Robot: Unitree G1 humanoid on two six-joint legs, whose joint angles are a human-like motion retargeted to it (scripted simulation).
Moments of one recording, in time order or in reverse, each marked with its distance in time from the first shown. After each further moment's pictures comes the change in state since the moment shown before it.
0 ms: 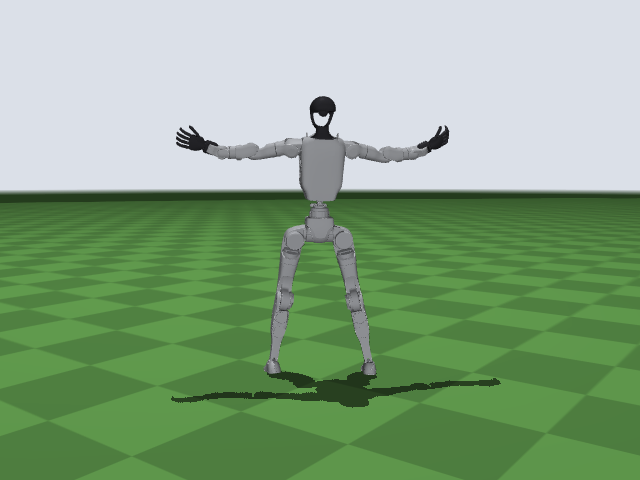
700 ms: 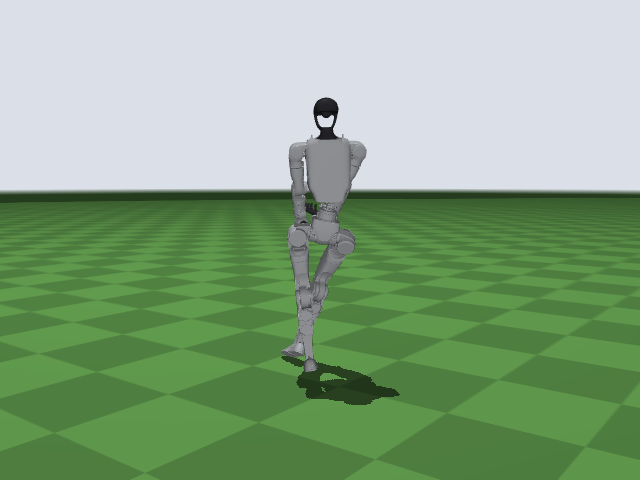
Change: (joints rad) left arm 0.122 -1.362 -0.892 -0.041 -0.114 0.474 -0.797; right arm -0.096 1.725 1.010 -0.011 0.349 0.545 0.916; waist -0.062 -0.231 0.235; left_leg 0.118 -0.460 0.009 0.002 0.017 0.147; right_leg -0.352 0.480 0.225 0.174 0.517 0.023
